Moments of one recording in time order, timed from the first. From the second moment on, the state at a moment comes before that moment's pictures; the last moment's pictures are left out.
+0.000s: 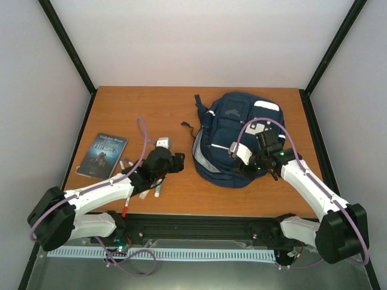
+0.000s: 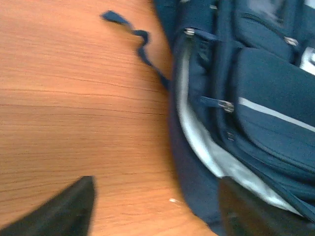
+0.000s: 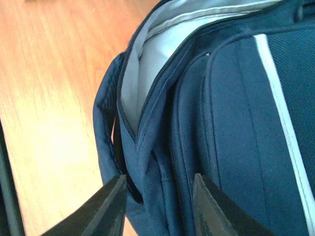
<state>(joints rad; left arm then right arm) -0.82 1.20 0.59 -0.01 -0.27 -0.73 0.32 1.16 0.80 -0.69 -0.51 -0.69</state>
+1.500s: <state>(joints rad) -0.65 1.89 1.36 -0.53 -0.01 -0.61 0.31 0.97 0.83 -0.46 -0.33 -0.46</state>
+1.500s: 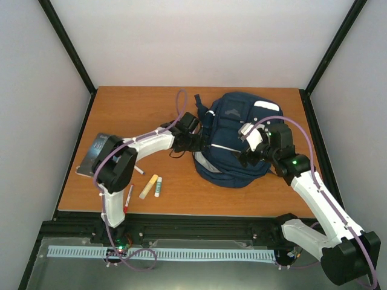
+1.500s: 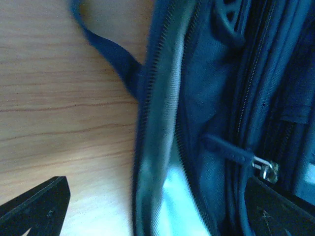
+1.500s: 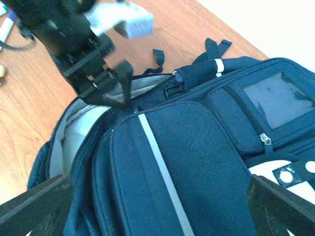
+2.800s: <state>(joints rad) 0.07 1.30 0.89 -0.72 -0.13 -0.82 0.30 0.99 0.83 -0.54 -0.50 -0.53</state>
